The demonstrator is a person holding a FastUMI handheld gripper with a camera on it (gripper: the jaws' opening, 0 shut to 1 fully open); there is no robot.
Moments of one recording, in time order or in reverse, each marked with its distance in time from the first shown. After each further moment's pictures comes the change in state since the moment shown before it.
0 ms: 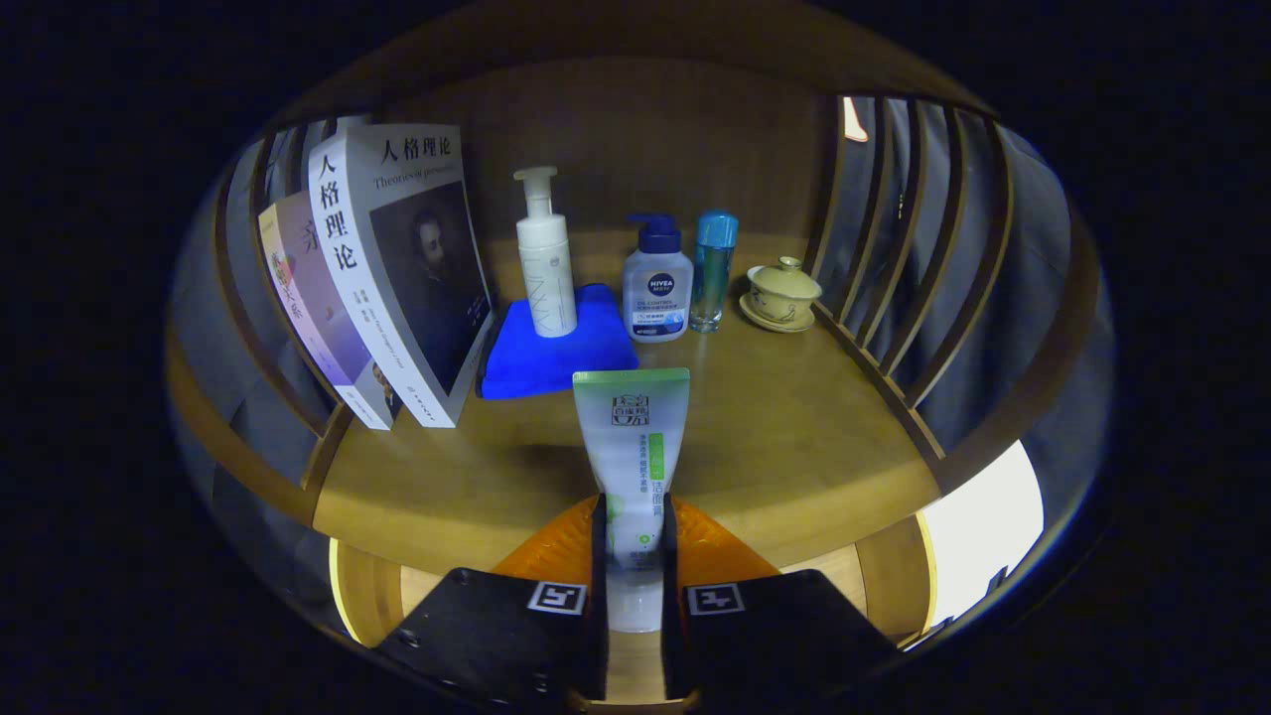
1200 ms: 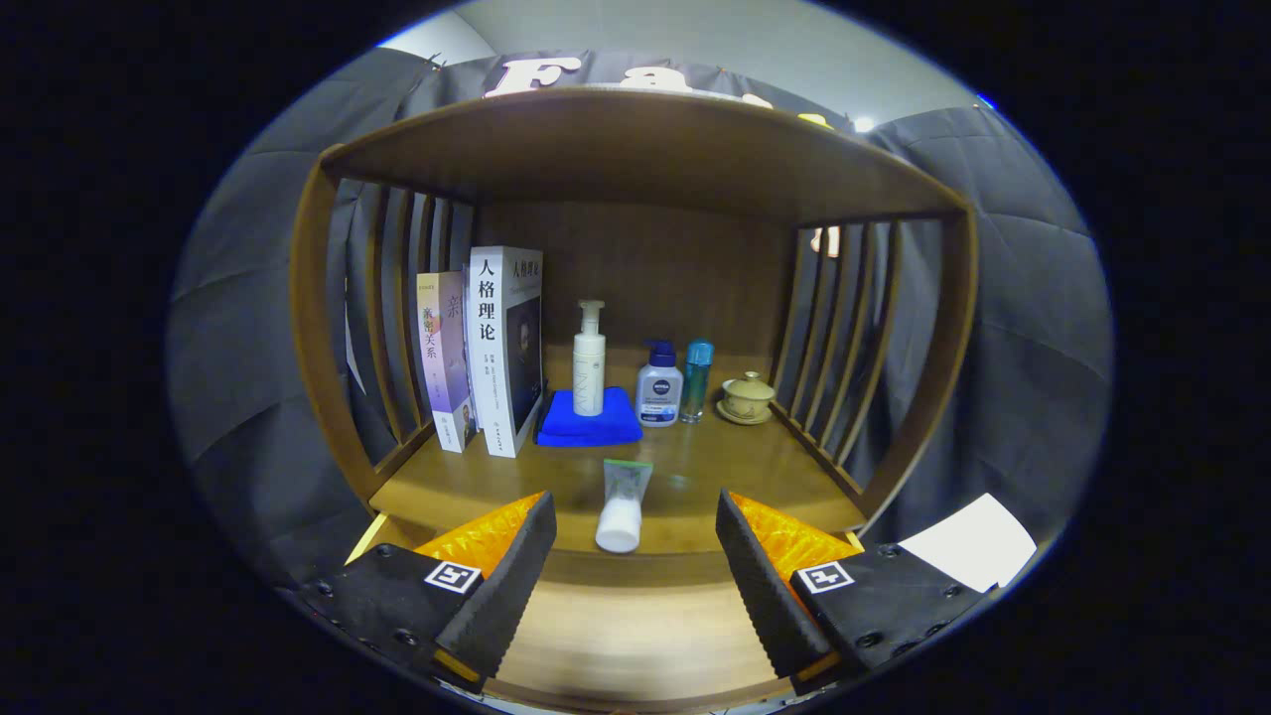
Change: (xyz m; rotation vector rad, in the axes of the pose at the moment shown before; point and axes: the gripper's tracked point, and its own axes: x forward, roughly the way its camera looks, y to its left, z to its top) arm -0.146 -0.005 -0.027 -0.070 -0.457 -0.025
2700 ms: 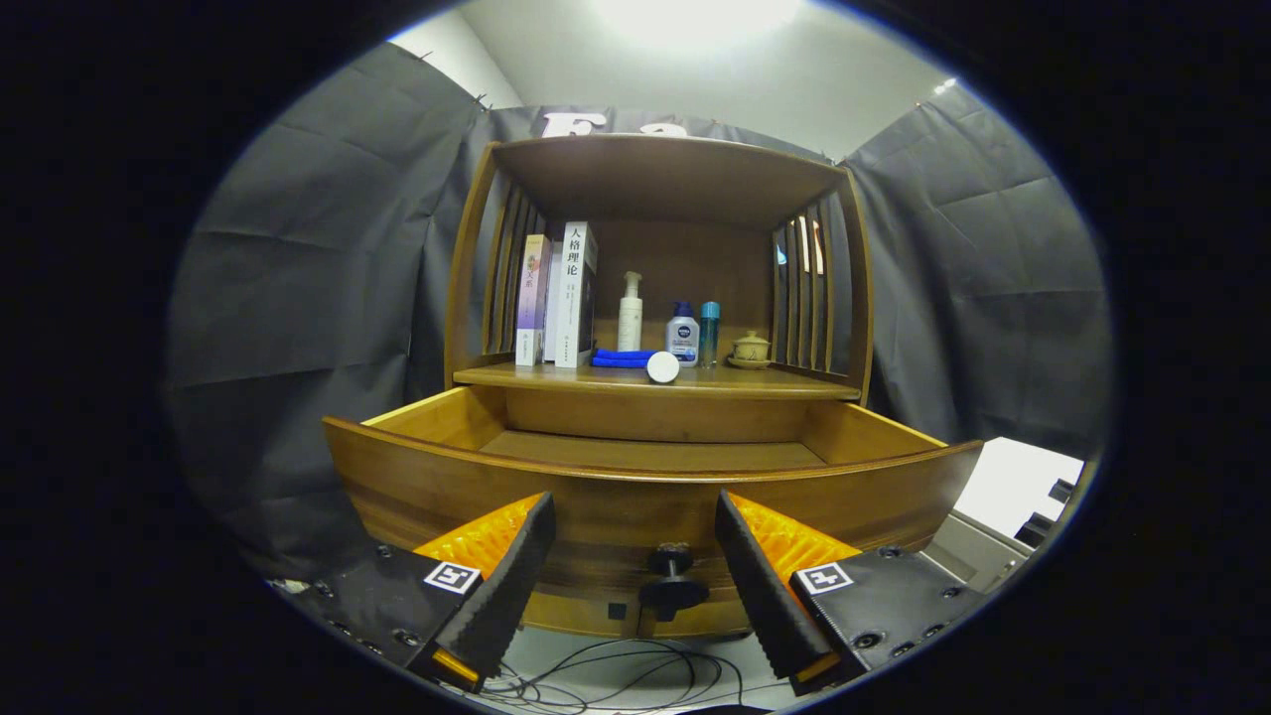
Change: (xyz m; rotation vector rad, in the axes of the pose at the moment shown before) arm -0.095 0.044 -0.201 0.028 -0.223 0.067
